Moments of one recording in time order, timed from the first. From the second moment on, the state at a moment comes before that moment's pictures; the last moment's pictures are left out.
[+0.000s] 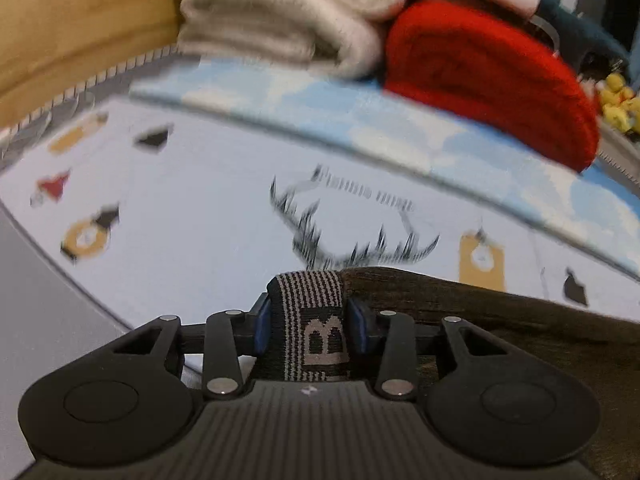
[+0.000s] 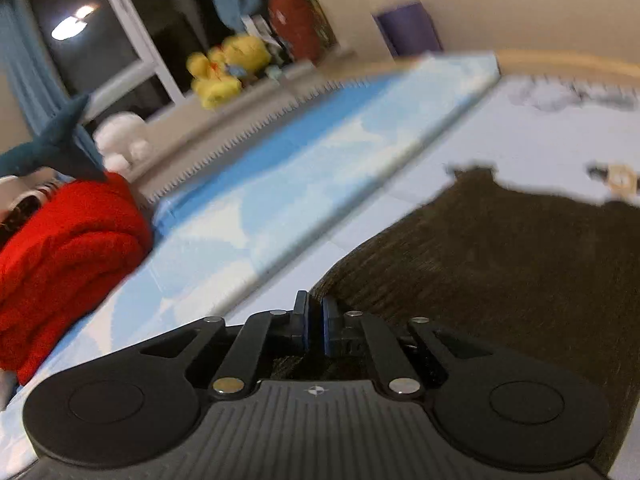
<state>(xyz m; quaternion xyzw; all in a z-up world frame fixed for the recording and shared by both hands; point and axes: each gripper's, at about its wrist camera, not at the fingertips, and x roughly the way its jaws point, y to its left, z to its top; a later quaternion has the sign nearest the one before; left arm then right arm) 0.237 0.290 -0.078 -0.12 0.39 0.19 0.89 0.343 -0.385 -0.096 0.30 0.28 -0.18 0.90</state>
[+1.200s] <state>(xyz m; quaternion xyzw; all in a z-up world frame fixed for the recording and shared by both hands) 0.002 0.292 -0.023 -0.14 0.53 0.06 0.84 -0.006 -0.618 -0.057 0.25 0.44 -0.24 0.83</state>
